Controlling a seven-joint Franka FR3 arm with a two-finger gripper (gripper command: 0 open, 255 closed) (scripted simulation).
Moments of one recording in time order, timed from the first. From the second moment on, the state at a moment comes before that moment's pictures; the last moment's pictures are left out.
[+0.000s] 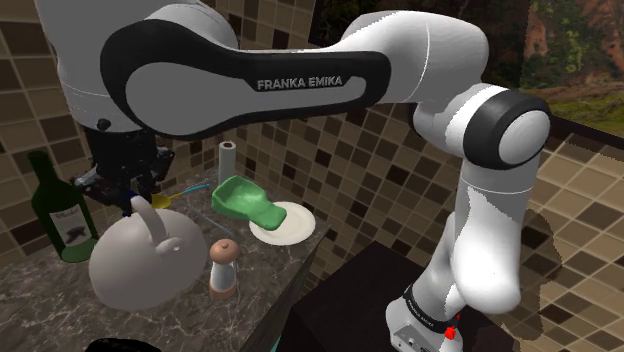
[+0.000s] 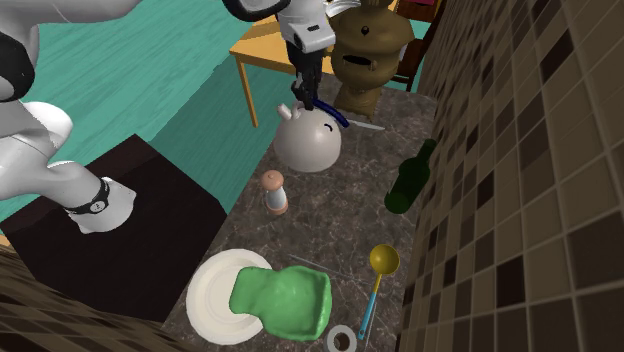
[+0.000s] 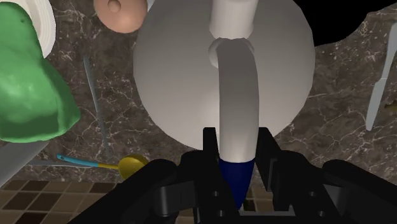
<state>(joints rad) 0.48 0.39 0.52 -1.40 -0.29 1.80 0.71</state>
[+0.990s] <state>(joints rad) 0.88 0.65 0.54 -0.89 -0.43 1.51 0.97</state>
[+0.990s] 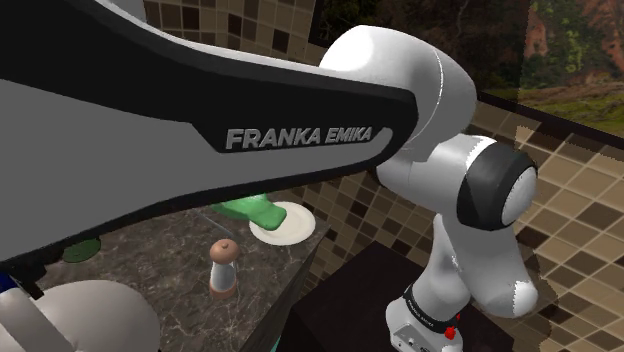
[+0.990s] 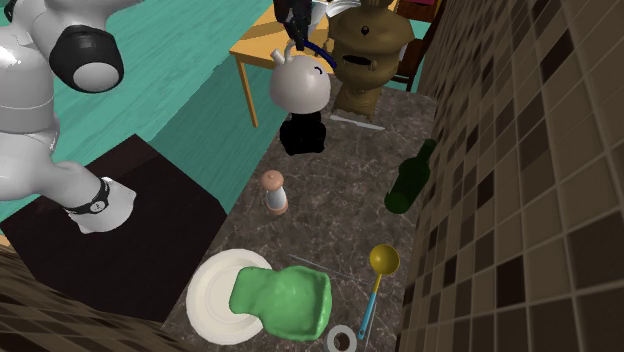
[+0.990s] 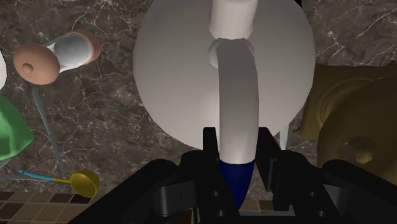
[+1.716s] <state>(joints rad) 0.88 0.65 0.54 -1.00 -0.44 1.60 1.03</state>
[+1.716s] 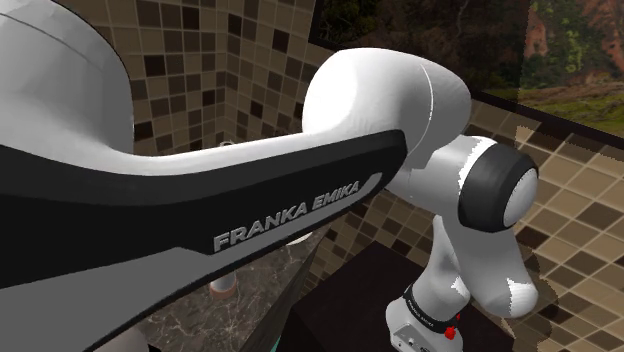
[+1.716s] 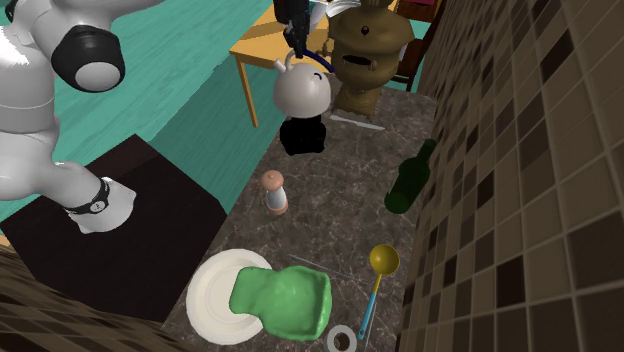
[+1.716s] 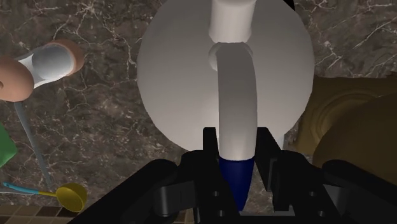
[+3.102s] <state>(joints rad) 0.81 0.63 0.54 -1.31 -0.45 1.88 1.09</state>
